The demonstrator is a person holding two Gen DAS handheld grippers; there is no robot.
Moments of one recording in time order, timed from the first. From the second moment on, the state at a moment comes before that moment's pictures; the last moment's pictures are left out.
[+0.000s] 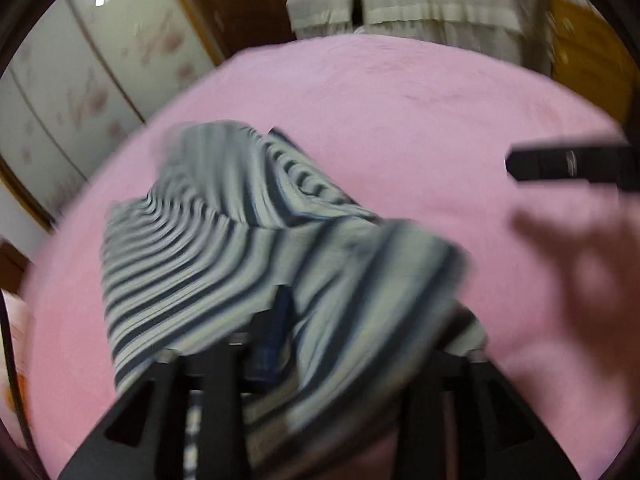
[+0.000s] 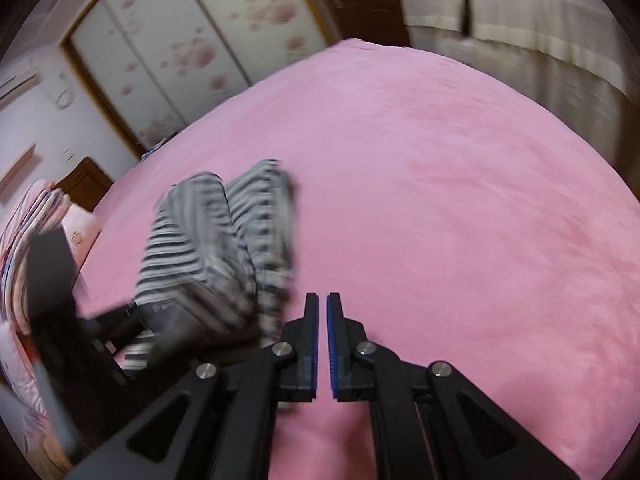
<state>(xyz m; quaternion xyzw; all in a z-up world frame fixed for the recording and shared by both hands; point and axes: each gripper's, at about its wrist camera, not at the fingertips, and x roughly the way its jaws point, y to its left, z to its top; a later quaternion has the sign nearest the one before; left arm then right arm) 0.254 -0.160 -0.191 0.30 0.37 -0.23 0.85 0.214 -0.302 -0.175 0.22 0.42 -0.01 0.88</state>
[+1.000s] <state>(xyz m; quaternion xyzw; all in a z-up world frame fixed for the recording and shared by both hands) 0.210 0.057 -0.191 -0.08 0.41 -0.15 0.90 0.209 -0.242 -0.186 0.22 0.46 0.09 0.86</state>
